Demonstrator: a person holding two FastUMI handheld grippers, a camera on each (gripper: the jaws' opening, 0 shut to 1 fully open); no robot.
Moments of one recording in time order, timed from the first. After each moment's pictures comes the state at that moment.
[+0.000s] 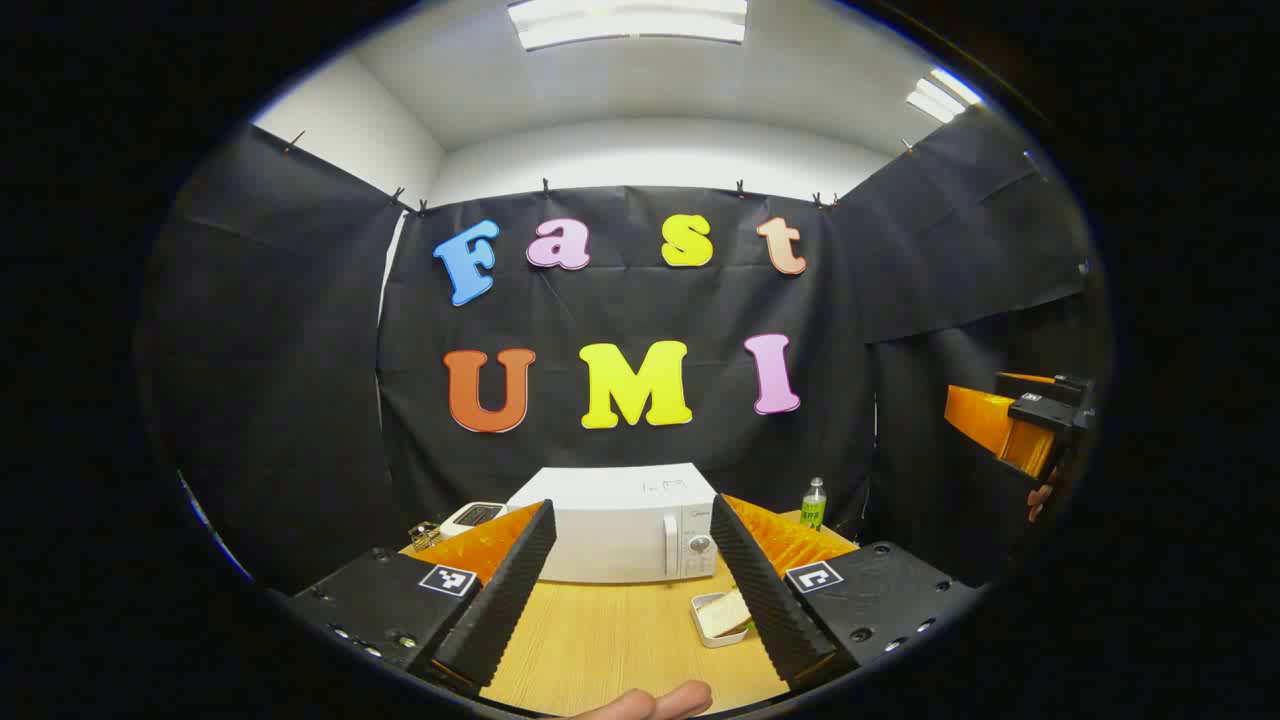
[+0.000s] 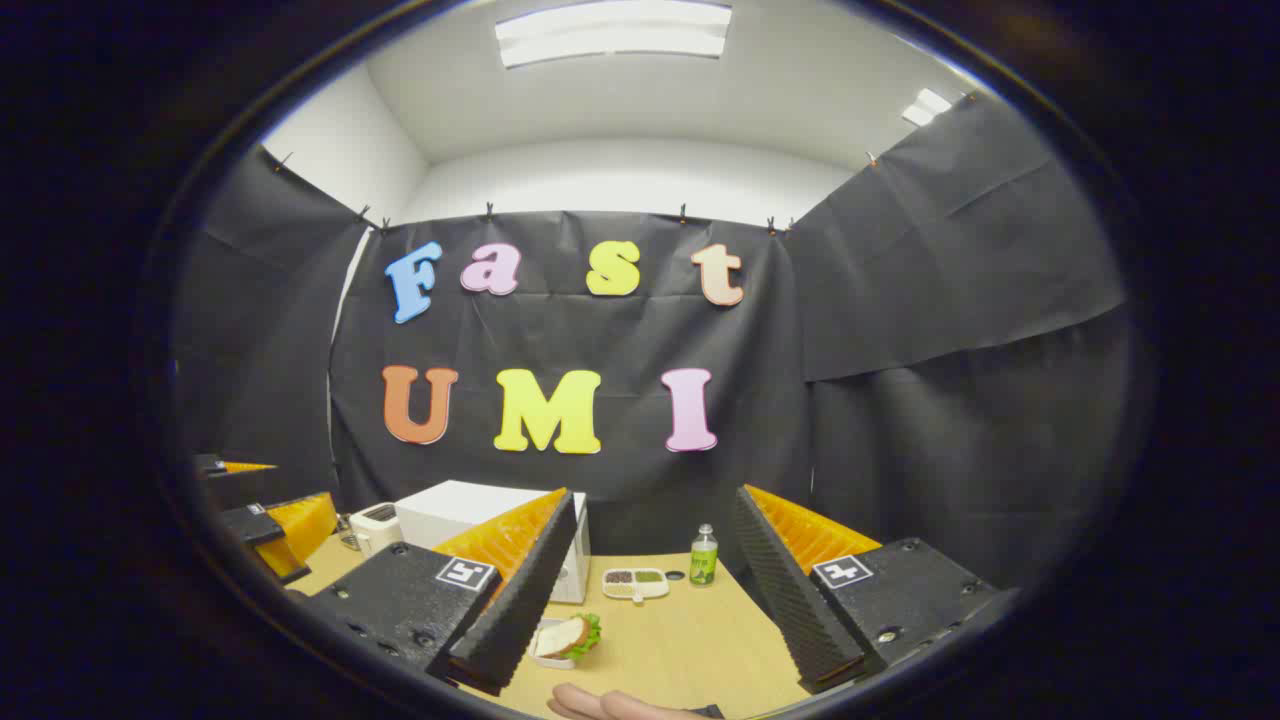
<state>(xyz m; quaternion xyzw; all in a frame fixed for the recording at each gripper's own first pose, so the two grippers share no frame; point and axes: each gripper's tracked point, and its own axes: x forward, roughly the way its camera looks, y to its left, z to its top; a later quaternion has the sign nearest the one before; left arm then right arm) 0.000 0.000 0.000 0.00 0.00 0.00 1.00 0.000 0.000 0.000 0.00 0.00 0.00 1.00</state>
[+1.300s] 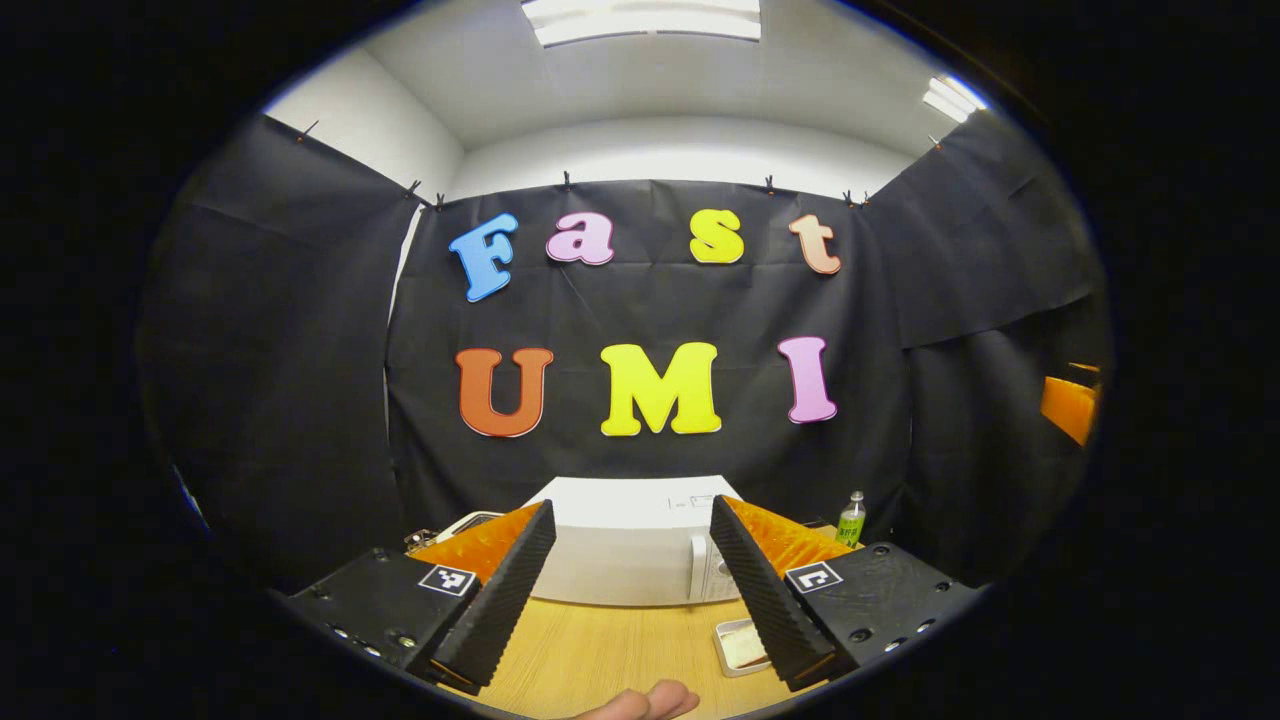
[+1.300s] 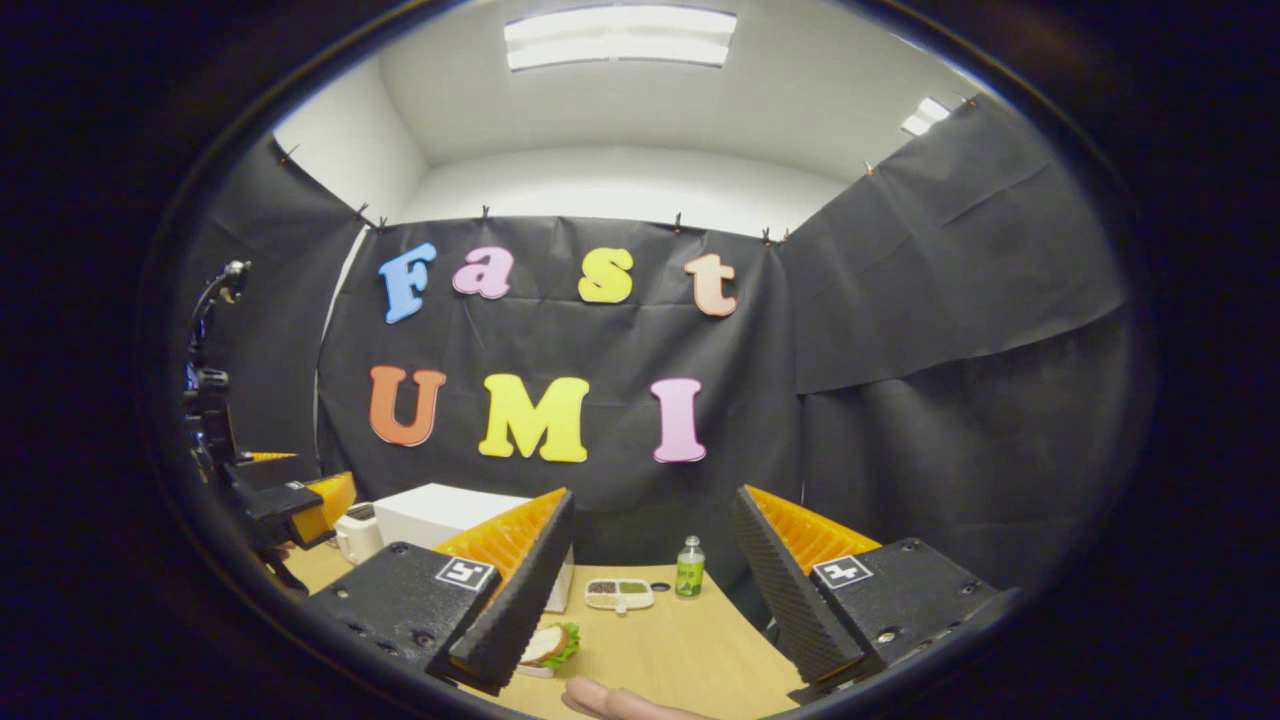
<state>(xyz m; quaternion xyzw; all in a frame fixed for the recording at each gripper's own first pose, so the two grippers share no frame) 0.097 0.023 -0.024 -0.01 -0.01 0.04 1.00 0.029 -0.010 -0.010 0.00 -0.02 0.00 1.00</state>
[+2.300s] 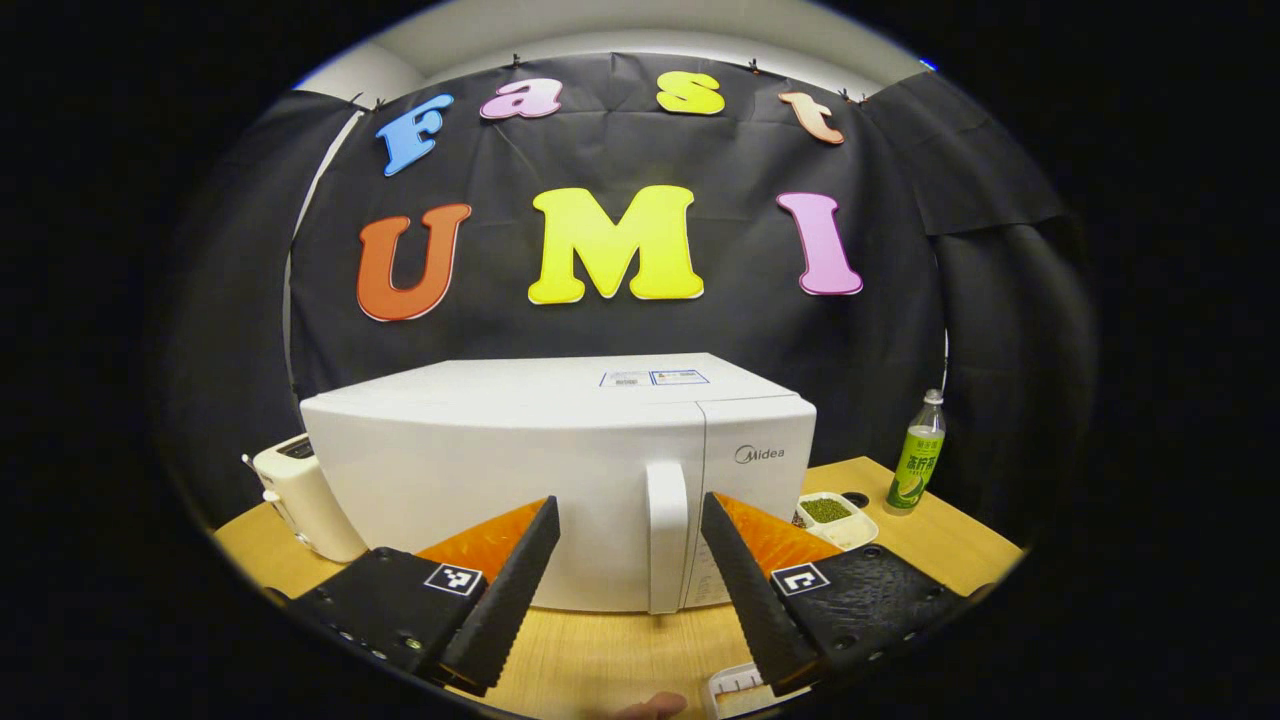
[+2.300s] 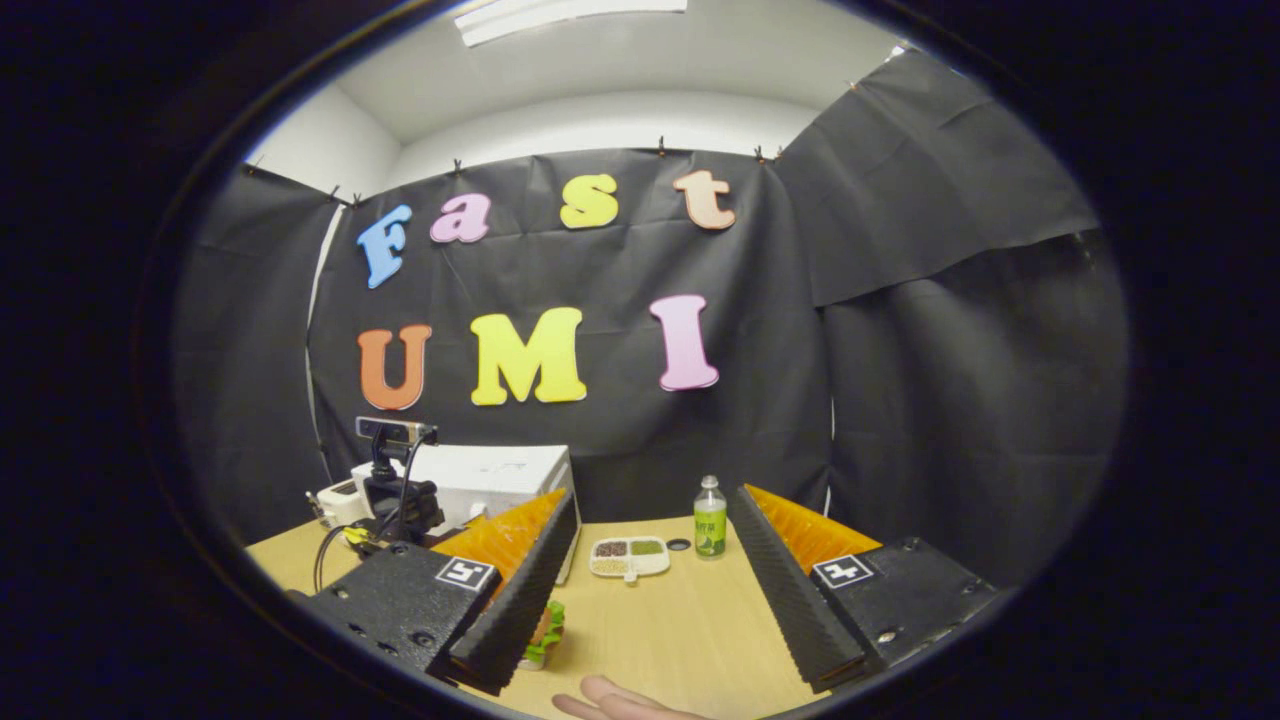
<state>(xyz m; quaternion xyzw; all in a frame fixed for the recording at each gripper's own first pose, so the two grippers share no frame) 0.324 -0.059 -0.255 -0.02 0.12 -0.01 0.99 0.119 -0.045 -0.127 0.04 0.07 0.02 1.00</state>
